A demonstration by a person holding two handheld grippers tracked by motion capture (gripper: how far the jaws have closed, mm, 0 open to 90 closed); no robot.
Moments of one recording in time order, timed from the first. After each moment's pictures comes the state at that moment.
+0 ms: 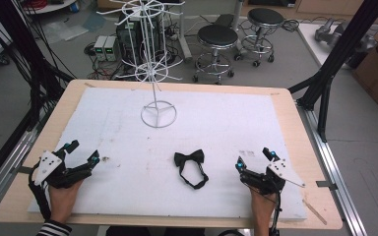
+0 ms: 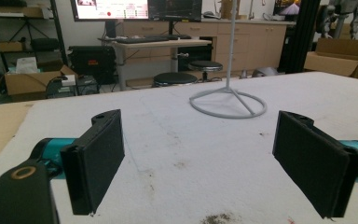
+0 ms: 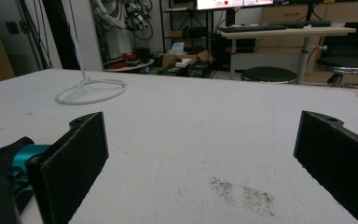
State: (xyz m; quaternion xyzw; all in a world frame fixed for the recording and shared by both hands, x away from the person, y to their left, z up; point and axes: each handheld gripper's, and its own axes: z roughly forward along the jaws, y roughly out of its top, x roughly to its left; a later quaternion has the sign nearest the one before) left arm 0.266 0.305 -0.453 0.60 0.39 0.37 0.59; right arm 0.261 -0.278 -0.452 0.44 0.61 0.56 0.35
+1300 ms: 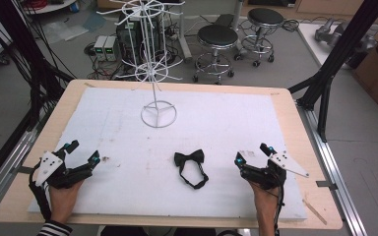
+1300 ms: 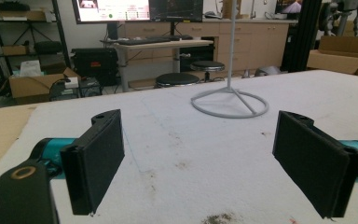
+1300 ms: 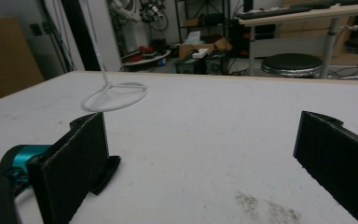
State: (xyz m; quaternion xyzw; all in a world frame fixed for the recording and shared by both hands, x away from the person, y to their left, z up) left arm 0.264 0.304 -0.453 0.61 0.39 0.38 0.58; right arm 0.267 -0.273 -0.423 0.45 0.62 0.57 0.30
